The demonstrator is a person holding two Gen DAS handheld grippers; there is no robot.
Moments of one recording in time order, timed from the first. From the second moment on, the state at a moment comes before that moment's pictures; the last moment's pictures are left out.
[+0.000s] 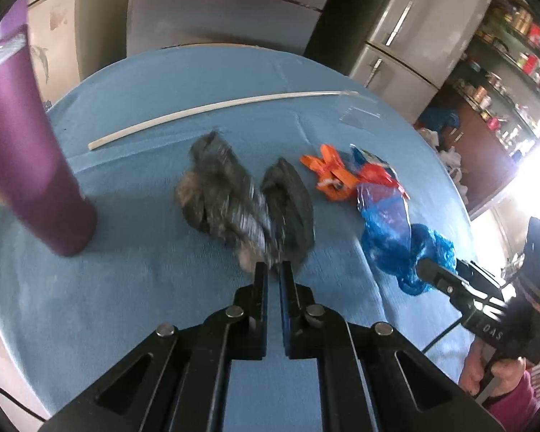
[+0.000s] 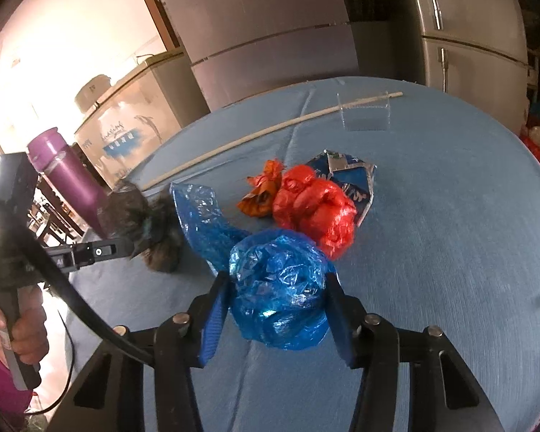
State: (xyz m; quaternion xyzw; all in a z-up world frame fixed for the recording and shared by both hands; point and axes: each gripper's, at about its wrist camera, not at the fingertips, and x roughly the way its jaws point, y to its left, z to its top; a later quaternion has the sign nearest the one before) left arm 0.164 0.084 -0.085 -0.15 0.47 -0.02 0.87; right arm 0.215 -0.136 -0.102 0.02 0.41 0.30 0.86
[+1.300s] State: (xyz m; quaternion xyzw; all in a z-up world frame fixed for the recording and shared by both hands) left arm 0.130 0.027 -0.058 -0.09 0.44 -0.02 0.89; right arm 0.130 -0.218 -0.073 0.12 0.39 0.25 0.88
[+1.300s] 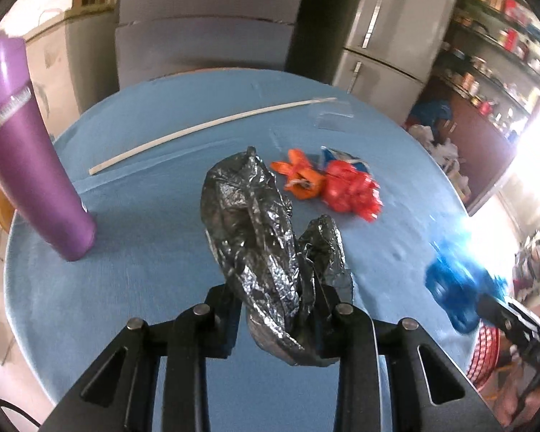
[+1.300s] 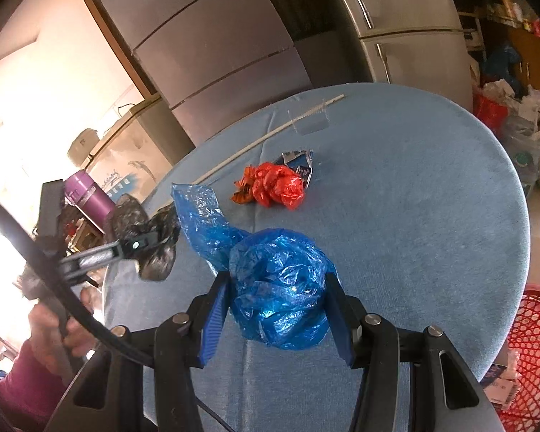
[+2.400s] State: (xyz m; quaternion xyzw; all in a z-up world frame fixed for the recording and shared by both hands) left arm 0.047 -0.058 0.022 0.06 0.35 0.01 0.93; right arm 0.056 -0.265 -0.009 0.12 0.31 0.24 0.91
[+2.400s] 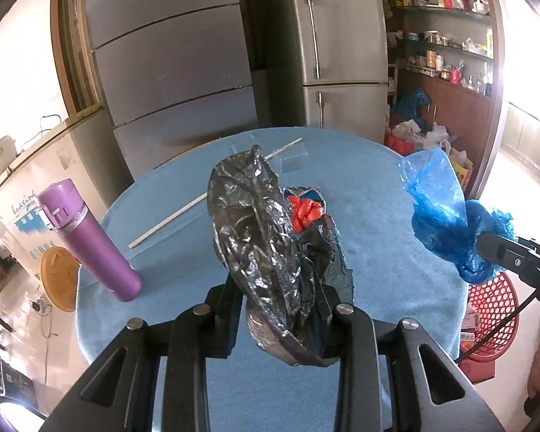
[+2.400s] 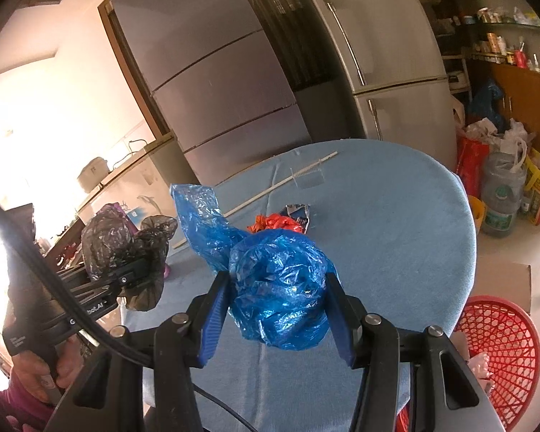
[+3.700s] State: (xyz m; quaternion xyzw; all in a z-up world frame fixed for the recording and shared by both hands) left arm 0.026 -0.087 0.033 0.12 0.34 -0.01 0.93; right arm 0.018 -0.274 0.011 0.10 0.27 0.22 0.93
